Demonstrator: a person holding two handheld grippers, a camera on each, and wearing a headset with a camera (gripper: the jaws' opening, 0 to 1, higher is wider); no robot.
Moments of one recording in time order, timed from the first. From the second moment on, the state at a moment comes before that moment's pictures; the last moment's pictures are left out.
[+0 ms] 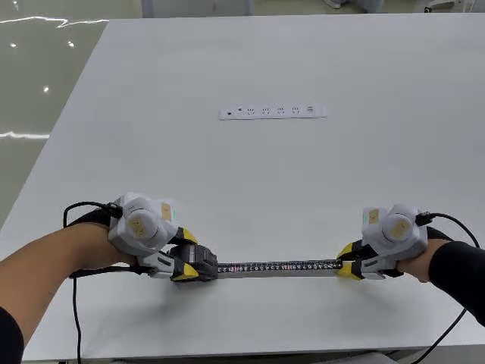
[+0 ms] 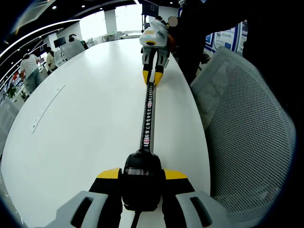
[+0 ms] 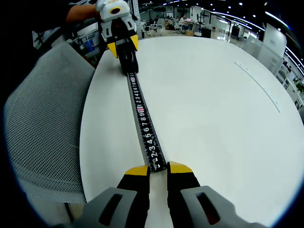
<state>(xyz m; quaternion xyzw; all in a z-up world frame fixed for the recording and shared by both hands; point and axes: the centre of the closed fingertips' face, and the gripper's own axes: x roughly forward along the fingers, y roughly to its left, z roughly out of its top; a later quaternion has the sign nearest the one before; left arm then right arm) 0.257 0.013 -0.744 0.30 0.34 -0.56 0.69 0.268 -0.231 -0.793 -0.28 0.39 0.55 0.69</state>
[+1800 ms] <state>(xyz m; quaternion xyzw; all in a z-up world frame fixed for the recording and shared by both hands) 0.259 0.013 -0.744 0.28 0.34 -0.56 0.70 0.271 -0.236 -0.795 -0.30 0.40 0.55 0.68</state>
